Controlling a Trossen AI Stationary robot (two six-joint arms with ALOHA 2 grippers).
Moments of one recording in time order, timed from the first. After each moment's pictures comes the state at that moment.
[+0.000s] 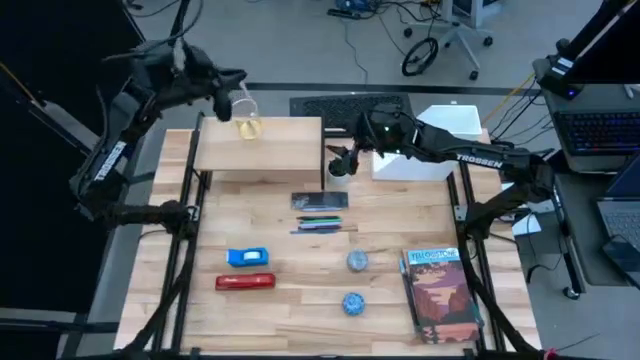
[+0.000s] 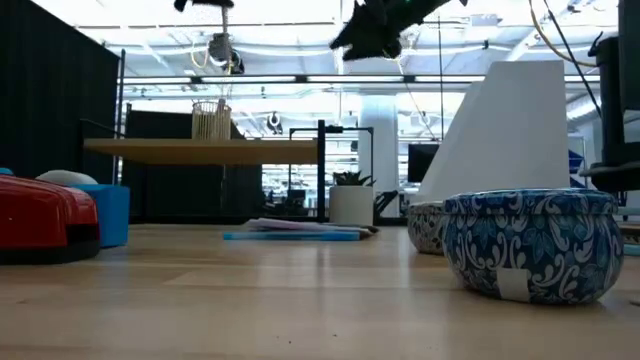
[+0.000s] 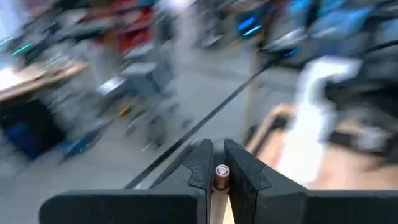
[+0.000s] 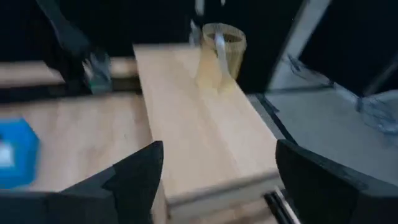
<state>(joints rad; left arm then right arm) 0.94 1.14 1.55 -0.59 0.44 0.15 -0.34 1.47 1.33 -0.19 0.00 -0.09</state>
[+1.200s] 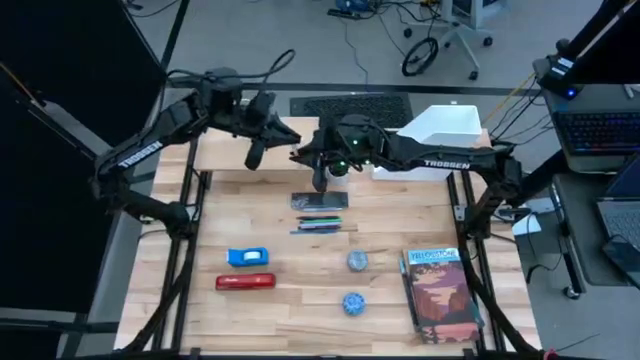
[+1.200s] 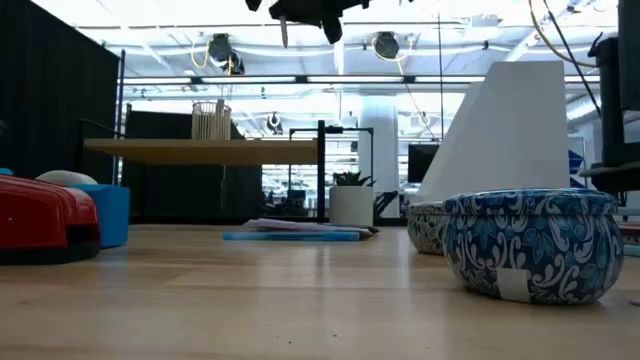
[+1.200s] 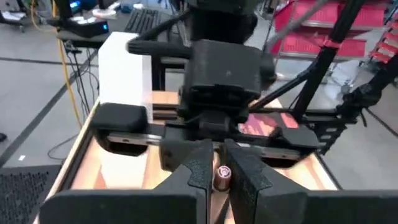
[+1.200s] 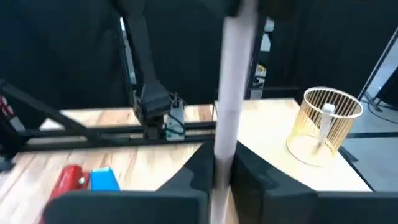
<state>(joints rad) 0.52 1.32 1.54 -0.59 0.64 0.12 -0.21 1.71 1.57 -0.12 -0.13 -0.04</state>
